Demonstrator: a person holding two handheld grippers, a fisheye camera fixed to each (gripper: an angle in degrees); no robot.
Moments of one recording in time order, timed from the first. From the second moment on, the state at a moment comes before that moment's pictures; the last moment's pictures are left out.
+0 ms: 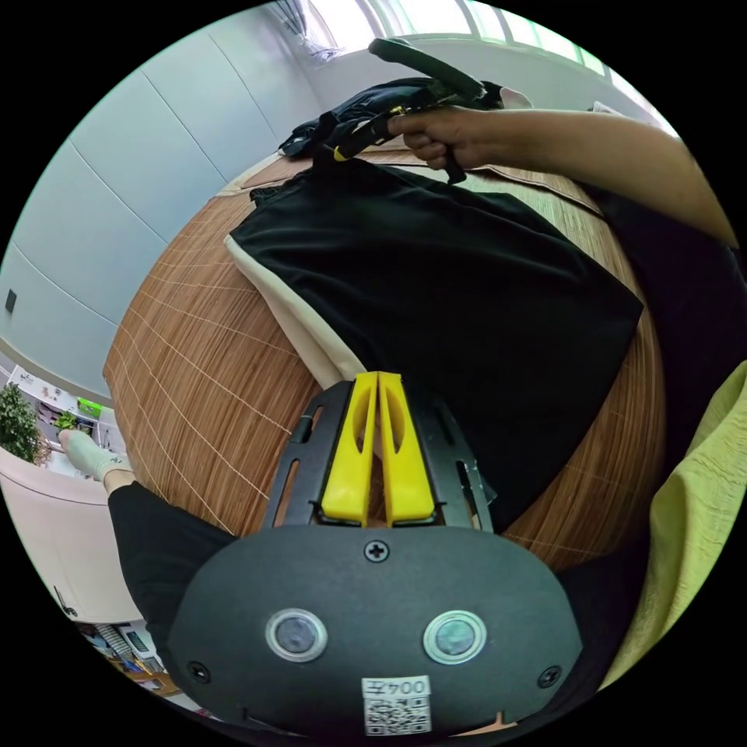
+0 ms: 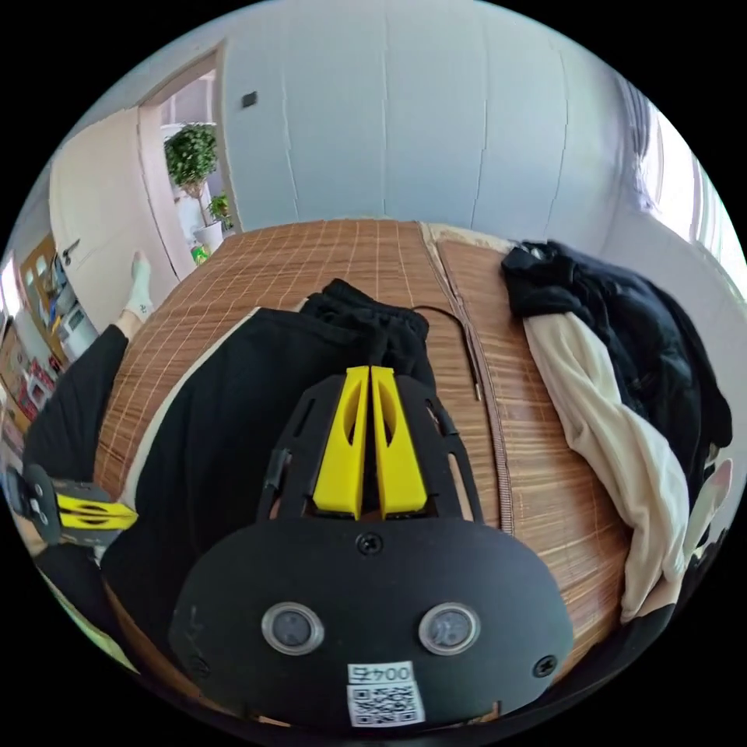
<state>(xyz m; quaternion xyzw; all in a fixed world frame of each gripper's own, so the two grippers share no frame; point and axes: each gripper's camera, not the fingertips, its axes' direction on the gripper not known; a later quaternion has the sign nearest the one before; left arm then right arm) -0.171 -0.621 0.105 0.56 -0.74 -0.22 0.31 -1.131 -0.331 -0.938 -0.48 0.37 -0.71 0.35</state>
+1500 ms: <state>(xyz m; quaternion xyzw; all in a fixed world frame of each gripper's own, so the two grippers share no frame) -0.176 -0.624 0.120 0.55 -0.75 -0.22 0.30 -1.118 -0.261 -0.991 -0.38 0.39 -0.82 0.15</state>
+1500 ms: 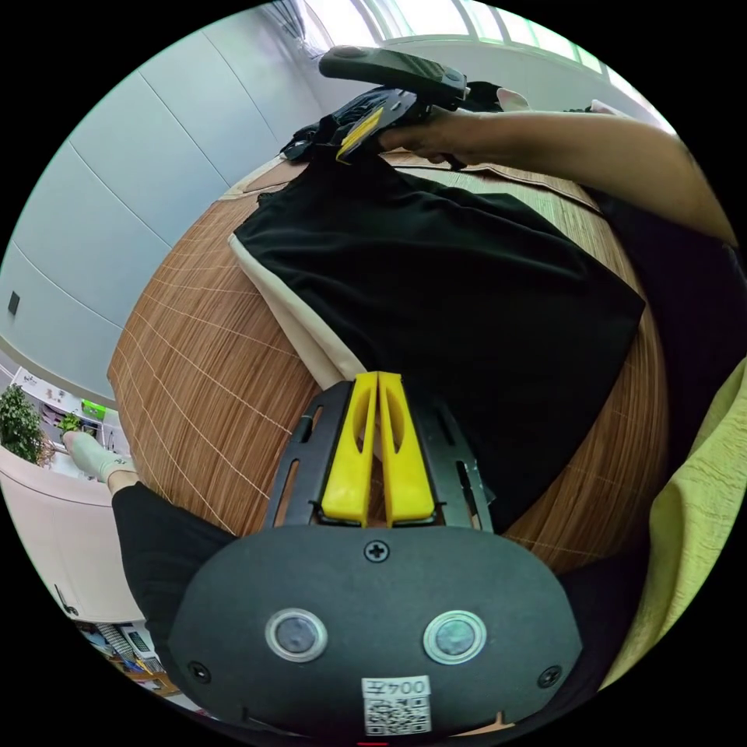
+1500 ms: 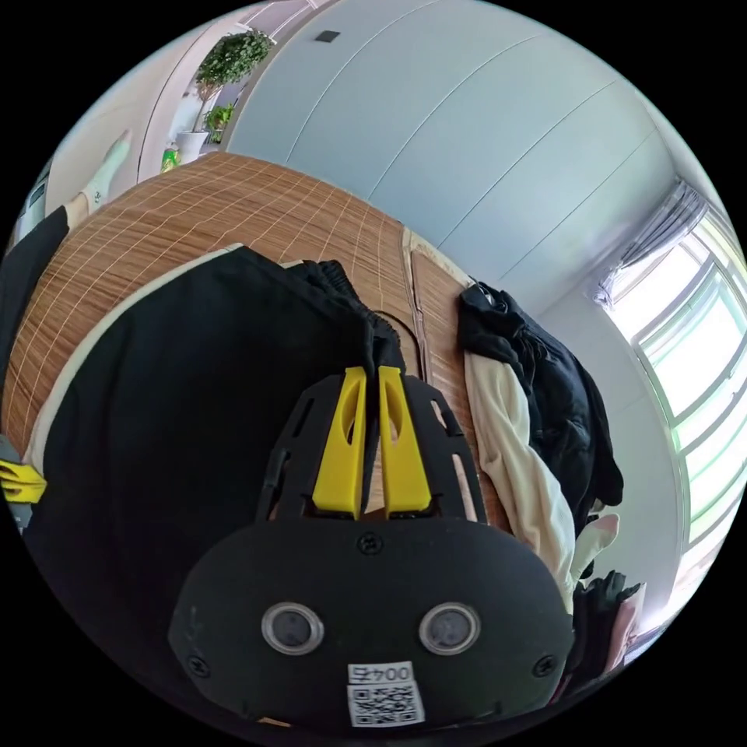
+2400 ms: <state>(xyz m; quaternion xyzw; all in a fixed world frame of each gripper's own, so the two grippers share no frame) -0.157 -0.603 0.121 0.58 -0.73 -0.21 0.31 -1.153 -0.381 -0.854 -0.54 0.48 -0.59 0.36</state>
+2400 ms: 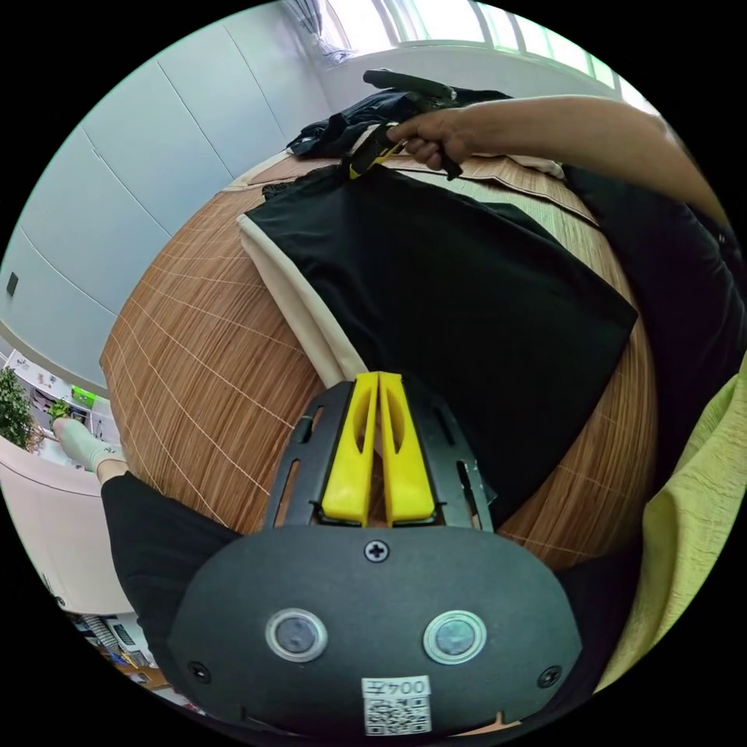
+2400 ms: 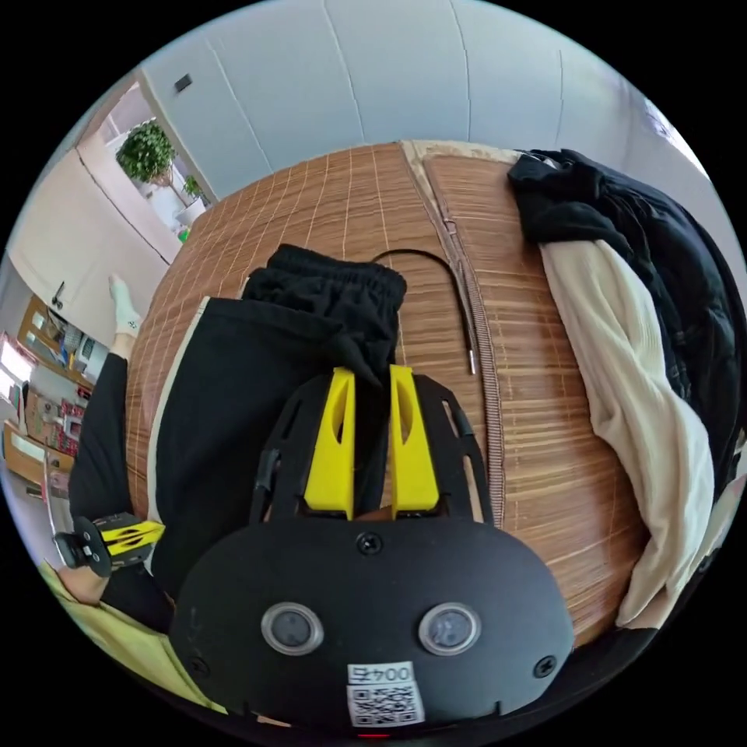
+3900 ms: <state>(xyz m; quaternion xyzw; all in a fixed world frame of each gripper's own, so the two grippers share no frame) -0.094 -0.521 0.090 0.66 -0.64 -0.23 0.31 -1.233 -0.423 -1.060 -0.59 0.45 -0.57 0.35</state>
